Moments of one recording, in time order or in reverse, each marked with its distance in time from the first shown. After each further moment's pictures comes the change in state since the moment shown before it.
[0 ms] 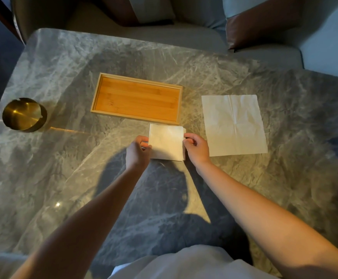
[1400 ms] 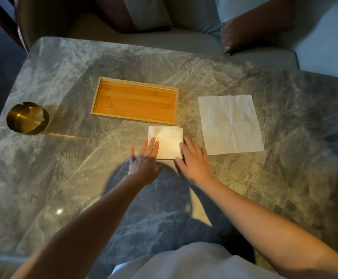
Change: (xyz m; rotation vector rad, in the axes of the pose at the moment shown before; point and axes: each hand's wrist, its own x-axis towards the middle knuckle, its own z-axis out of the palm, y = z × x) left_hand -0.021 -0.023 0.016 0.782 -0.281 0.430; right_hand -0.029 0.031 -0.017 -0.929 -0.240 -0.437
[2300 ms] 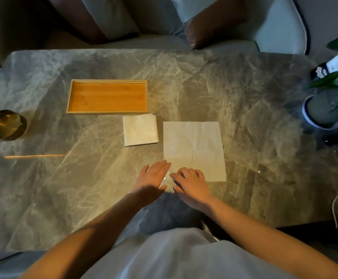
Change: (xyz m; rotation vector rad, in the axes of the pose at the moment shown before) left_hand -0.082 0.066 0.052 0.016 -0.040 0.349; right_hand -0.145 0.033 0.042 -0.024 -0.020 -0.046
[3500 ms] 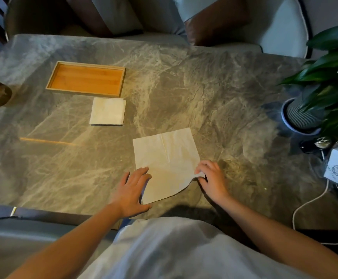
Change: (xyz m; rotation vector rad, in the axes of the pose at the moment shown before) left_hand -0.031 0.124 0.074 0.114 0.012 -0.131; right_hand -0.088 0.205 -0.028 0.290 0.256 -0.015
